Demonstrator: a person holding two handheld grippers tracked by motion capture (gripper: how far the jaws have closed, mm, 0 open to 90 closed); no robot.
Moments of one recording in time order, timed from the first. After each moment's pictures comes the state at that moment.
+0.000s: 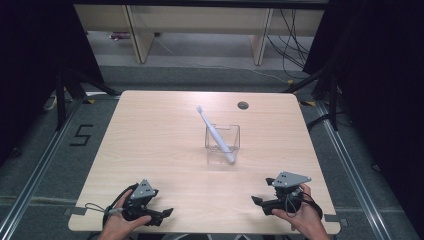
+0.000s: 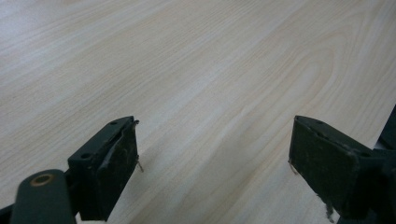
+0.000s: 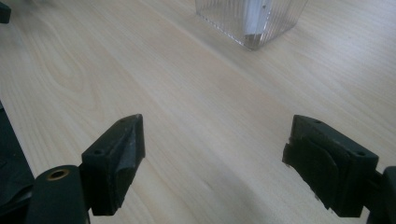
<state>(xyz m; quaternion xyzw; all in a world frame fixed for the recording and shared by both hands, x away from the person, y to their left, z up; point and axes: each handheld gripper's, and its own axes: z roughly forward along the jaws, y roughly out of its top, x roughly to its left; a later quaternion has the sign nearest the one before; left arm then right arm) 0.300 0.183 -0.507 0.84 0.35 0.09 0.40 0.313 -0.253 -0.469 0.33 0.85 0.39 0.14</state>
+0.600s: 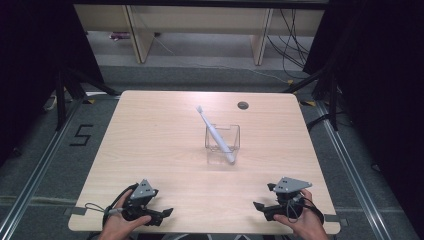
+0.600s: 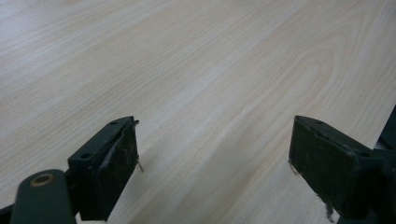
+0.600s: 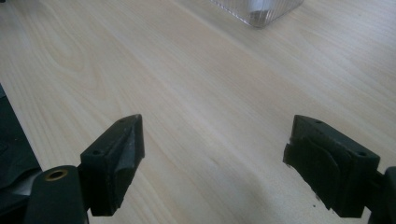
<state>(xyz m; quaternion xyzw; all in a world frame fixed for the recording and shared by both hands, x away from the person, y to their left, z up) 0.301 0.184 -0.507 0.85 0.35 0.10 0.39 0.304 -0.258 -0.480 0.34 0.85 0.38 0.13</state>
